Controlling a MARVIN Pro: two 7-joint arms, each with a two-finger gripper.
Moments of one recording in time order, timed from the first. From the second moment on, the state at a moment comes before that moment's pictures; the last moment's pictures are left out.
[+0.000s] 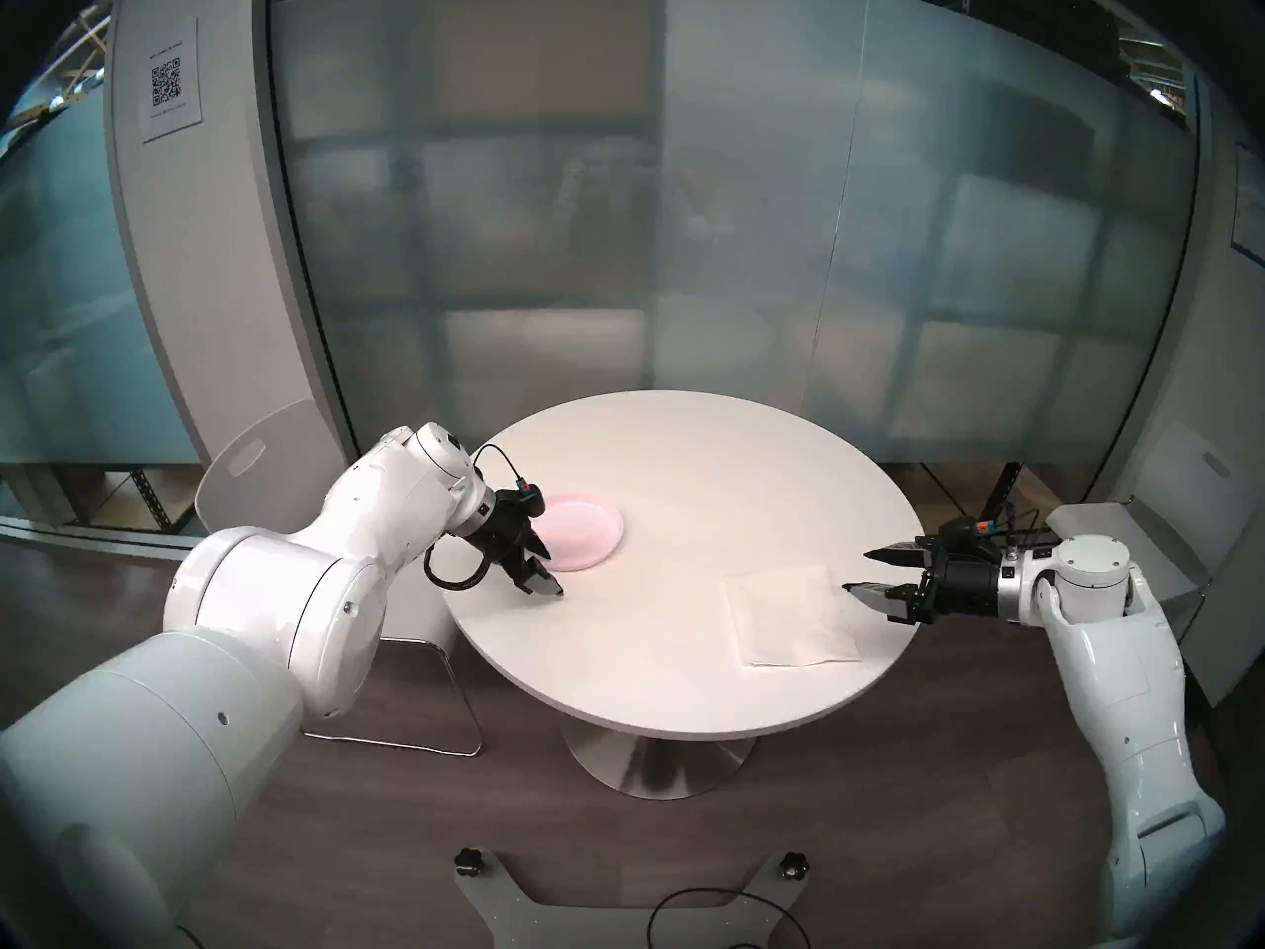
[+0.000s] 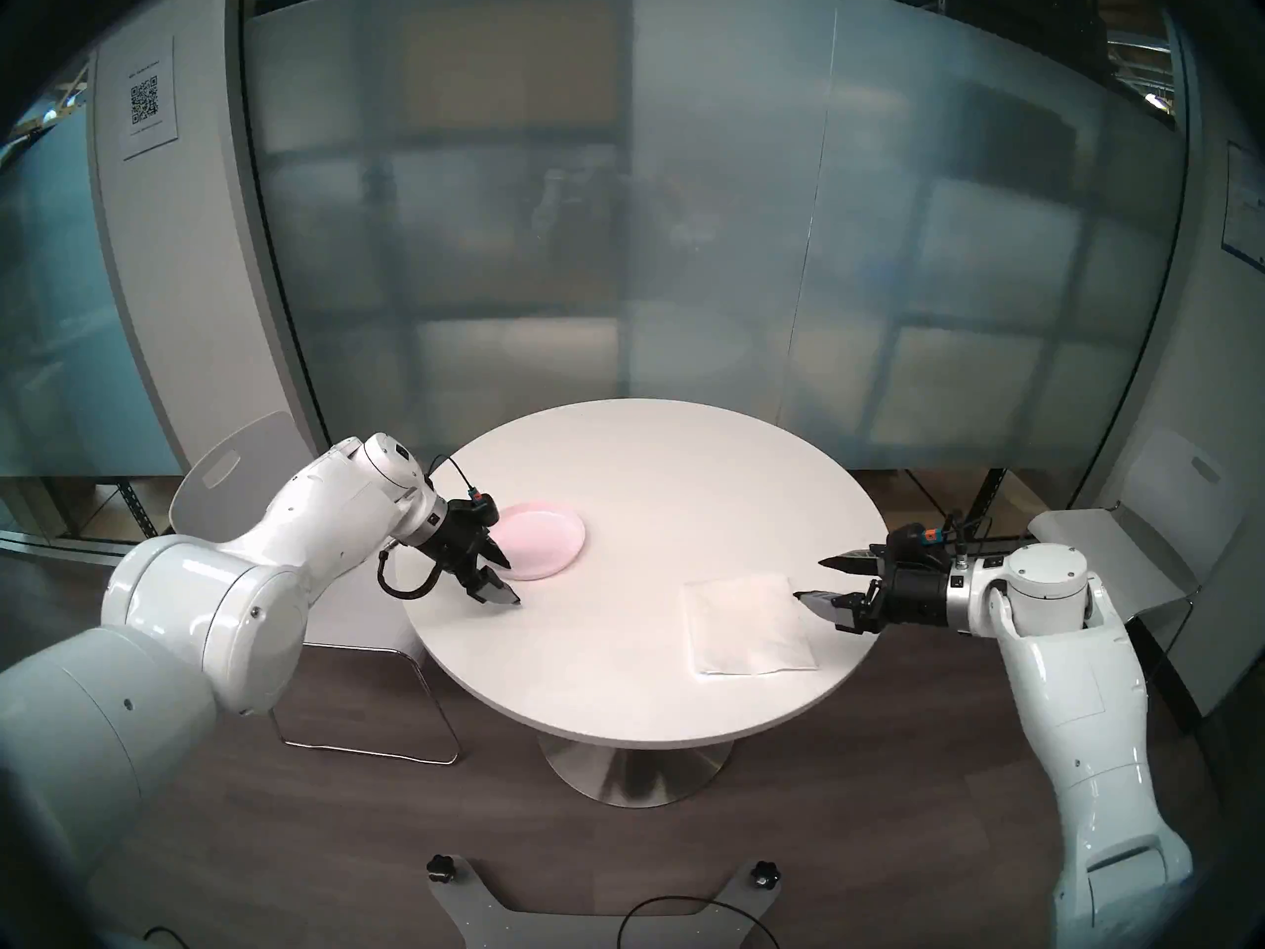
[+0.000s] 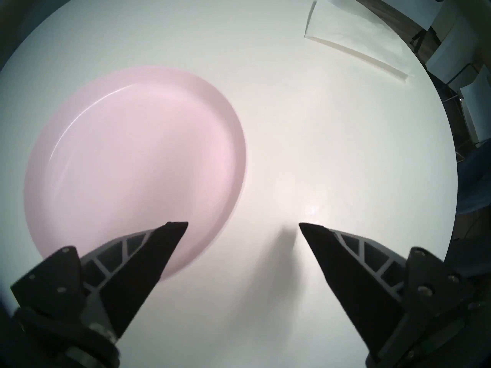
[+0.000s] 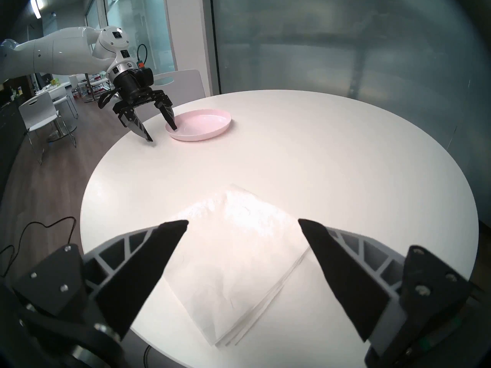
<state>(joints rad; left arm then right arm) 0.52 -1.40 -1.33 -0.27 0.61 0.13 -1.25 -1.42 -0.93 1.72 -1.38 0.19 0.30 1.16</state>
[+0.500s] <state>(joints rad) 0.47 -1.42 -1.32 -0.17 0.64 0.12 -1.19 -1.43 -0.93 1.74 -1.39 0.19 0.30 1.17</state>
